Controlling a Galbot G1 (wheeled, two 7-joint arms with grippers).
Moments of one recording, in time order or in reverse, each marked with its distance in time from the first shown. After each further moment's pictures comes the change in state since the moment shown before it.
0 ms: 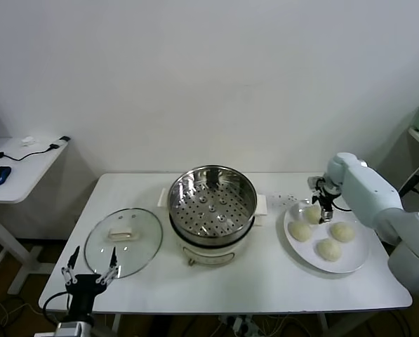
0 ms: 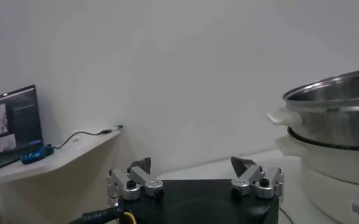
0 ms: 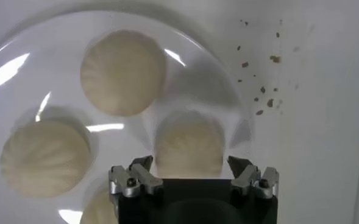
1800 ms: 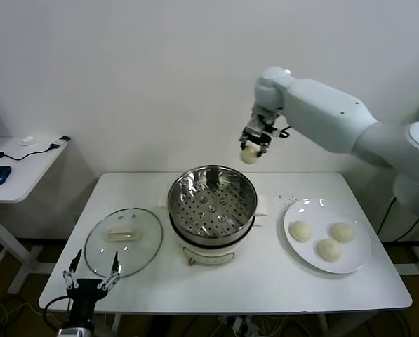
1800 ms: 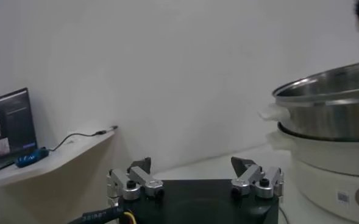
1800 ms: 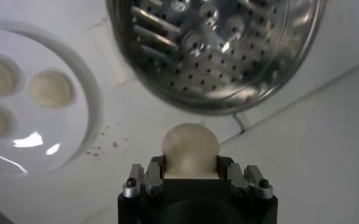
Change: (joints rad) left arm 0.043 0.017 0.014 -0.015 0.021 -0.014 0.000; right arm 0.533 0.221 -0.534 0.528 0.212 0.481 -0.067
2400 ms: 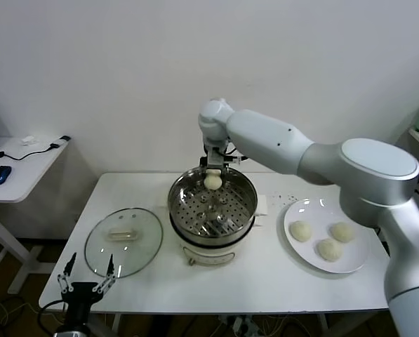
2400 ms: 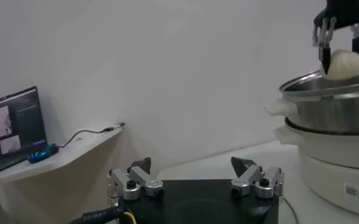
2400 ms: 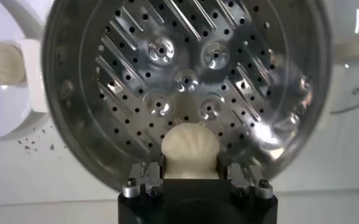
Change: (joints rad) left arm 0.015 0.007 -0.012 0.000 -0.015 -0.005 -0.020; right arm -0.200 0.136 0.080 -0.036 -0.323 0.143 0.076
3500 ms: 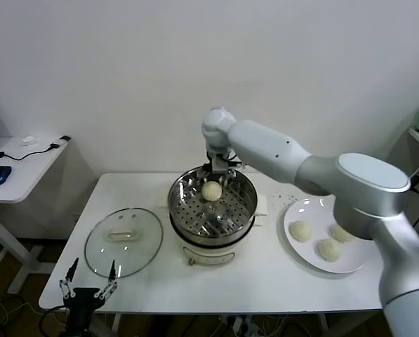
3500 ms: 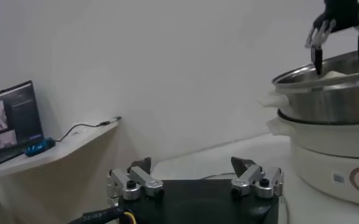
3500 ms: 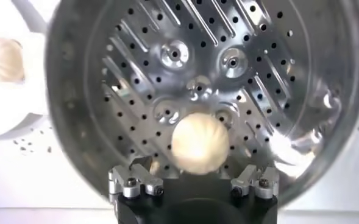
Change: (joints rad) left arm 0.029 0.000 0.013 -0.009 0.007 0.000 -0.002; right arm 0.099 -0.111 -0.008 0.029 0.212 -0.019 -0.056
